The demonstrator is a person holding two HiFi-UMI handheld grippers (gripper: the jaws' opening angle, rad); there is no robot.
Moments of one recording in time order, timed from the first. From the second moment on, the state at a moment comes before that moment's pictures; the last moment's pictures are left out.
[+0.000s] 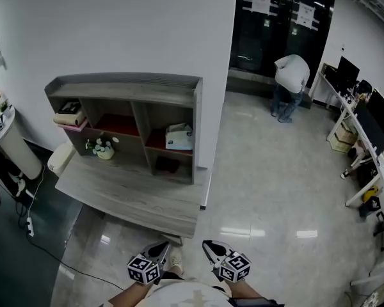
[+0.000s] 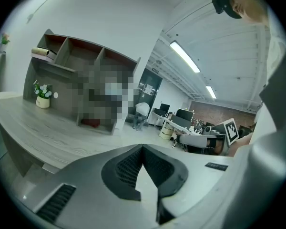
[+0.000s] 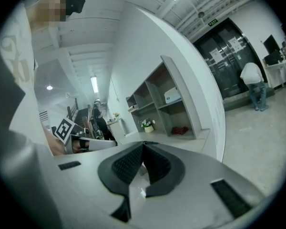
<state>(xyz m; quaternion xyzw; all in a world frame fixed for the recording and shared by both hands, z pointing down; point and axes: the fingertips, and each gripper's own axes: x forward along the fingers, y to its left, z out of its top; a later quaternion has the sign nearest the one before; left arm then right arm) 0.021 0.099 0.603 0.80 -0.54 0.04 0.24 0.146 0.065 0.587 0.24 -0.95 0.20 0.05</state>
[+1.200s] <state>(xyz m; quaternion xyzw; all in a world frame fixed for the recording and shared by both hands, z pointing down) -0.024 0.119 0.595 0.77 -0.59 0.03 0.24 0.108 0.069 0.599 0.20 -0.95 0.22 0.05</state>
